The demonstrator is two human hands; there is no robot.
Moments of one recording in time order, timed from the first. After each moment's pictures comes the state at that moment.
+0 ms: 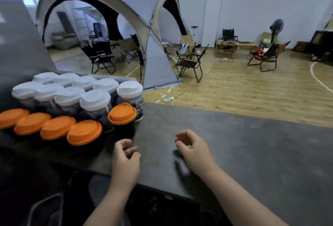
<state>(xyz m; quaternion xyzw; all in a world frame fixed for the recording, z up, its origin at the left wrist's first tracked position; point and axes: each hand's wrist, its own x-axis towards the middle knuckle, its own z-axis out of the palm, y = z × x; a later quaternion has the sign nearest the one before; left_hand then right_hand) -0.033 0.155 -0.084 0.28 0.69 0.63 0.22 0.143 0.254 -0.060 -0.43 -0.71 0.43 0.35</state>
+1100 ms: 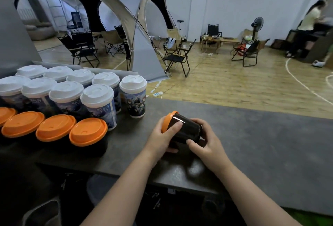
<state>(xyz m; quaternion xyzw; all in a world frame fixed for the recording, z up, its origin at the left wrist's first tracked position) -0.028 0.213 -0.053 0.40 0.53 0.55 0.50 0.145 0.244 -0.071 -0.36 -0.71 0.42 0.43</state>
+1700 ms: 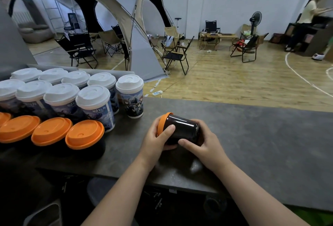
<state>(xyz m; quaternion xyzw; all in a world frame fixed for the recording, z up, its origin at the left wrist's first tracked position) -0.034 0.206 -0.063 0.42 0.48 0.60 0.49 0.143 0.246 -0.067 -0.36 -0.73 0.39 0.42</state>
